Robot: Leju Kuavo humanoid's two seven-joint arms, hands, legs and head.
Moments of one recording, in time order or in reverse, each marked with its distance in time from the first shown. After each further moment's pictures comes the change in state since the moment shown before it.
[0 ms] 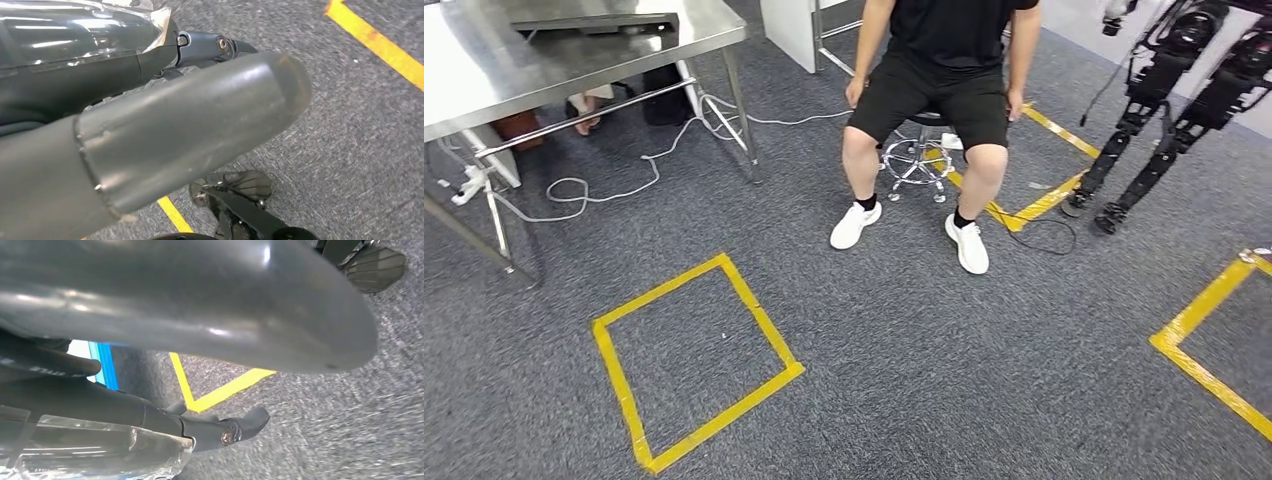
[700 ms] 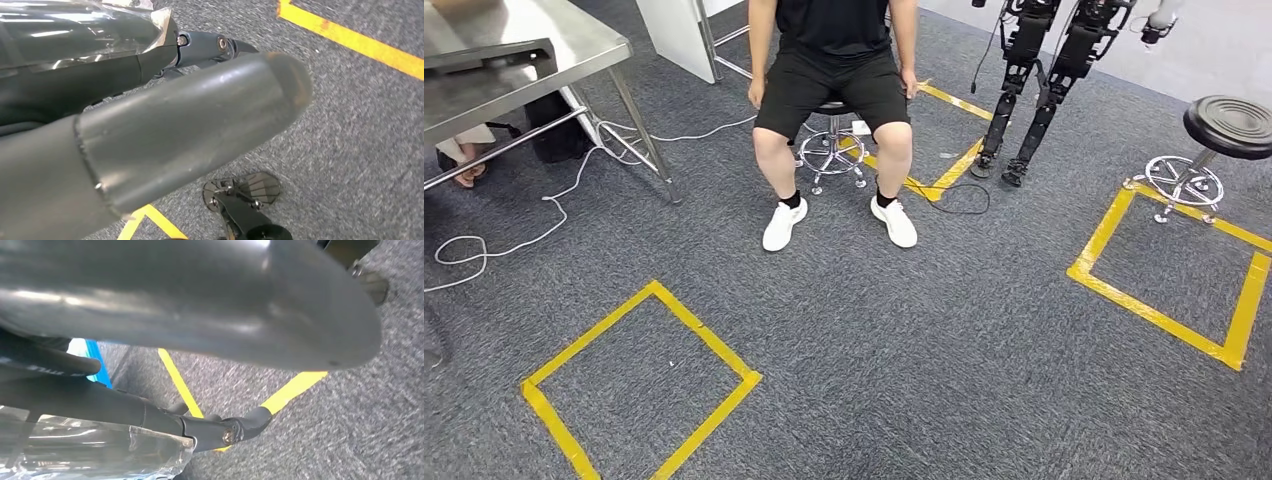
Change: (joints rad) left arm -0.003 0.002 -0.001 0.000 -0.003 0.004 0.009; right arm -0.006 0.007 0.001 0.001 0.016 0.001 0.003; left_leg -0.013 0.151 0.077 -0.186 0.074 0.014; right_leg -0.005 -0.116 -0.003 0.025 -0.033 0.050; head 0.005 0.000
